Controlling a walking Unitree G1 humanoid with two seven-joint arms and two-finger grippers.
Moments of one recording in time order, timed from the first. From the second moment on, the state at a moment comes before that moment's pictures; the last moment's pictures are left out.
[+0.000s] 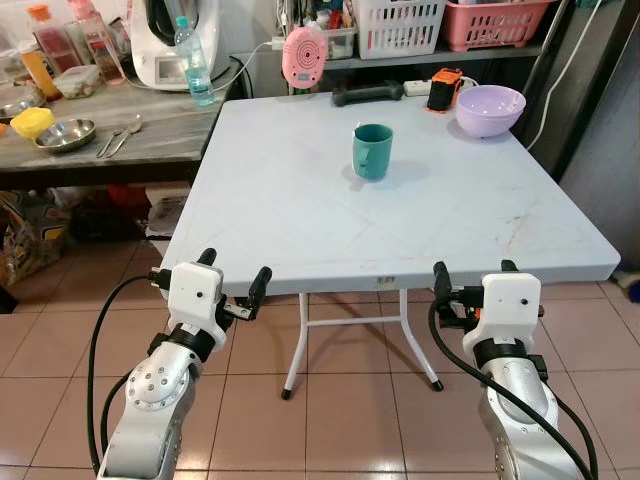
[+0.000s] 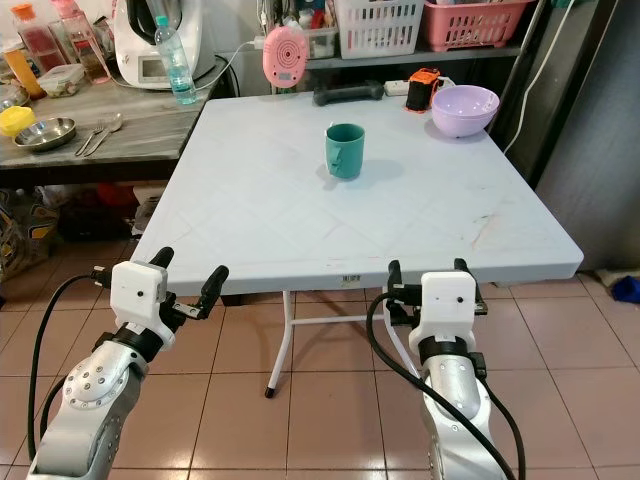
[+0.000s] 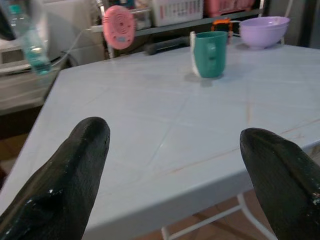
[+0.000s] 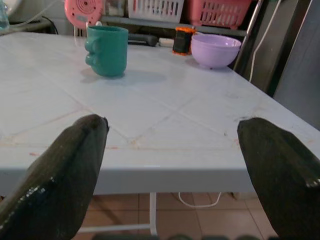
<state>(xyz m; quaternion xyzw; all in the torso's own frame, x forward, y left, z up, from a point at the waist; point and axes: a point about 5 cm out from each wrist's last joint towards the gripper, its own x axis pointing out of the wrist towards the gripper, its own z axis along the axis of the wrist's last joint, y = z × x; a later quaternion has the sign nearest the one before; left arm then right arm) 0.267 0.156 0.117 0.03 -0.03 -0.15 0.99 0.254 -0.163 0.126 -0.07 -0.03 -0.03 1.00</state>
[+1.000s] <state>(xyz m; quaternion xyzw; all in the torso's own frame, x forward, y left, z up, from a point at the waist) 0.264 0.144 0.119 0.02 -0.03 -0.18 0.98 0.257 -0.153 0.125 -0.07 -0.04 -0.01 1.00</state>
